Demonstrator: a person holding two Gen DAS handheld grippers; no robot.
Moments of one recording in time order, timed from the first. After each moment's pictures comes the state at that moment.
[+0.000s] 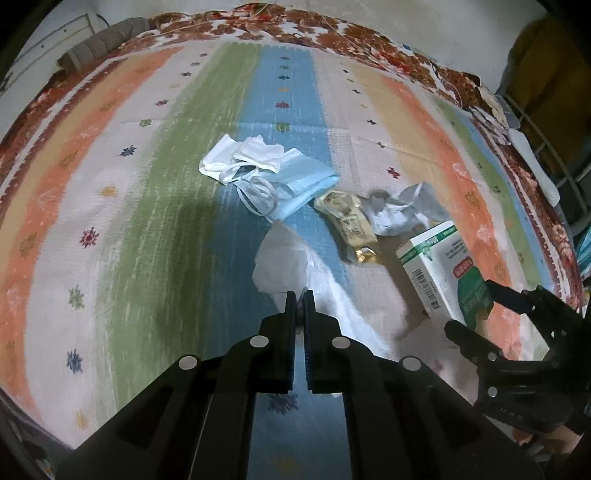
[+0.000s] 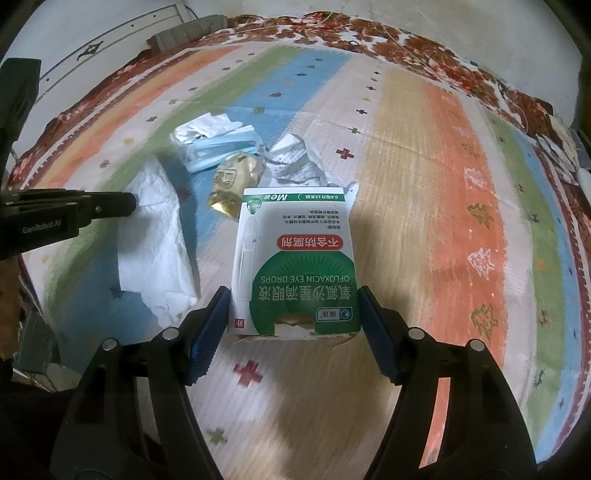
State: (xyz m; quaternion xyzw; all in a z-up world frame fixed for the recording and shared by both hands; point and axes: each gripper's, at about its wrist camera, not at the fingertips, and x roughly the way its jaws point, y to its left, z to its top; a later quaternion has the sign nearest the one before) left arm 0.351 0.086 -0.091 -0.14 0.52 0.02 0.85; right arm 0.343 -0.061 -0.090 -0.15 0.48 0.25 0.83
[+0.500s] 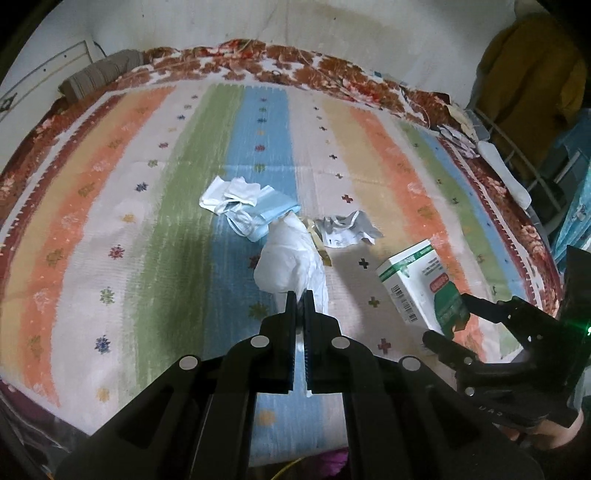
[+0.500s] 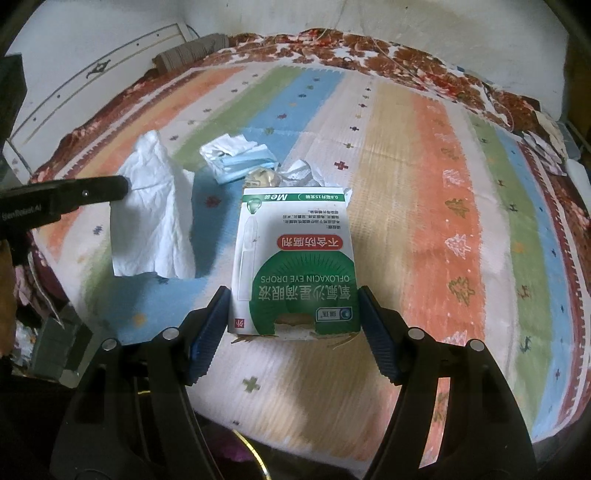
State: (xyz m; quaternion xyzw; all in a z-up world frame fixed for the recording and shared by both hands) left arm 0.302 0.073 -0.022 -0.13 0.47 0.00 0.88; right arm 0.294 -0.083 -0.039 -0.12 0.47 0.25 0.84
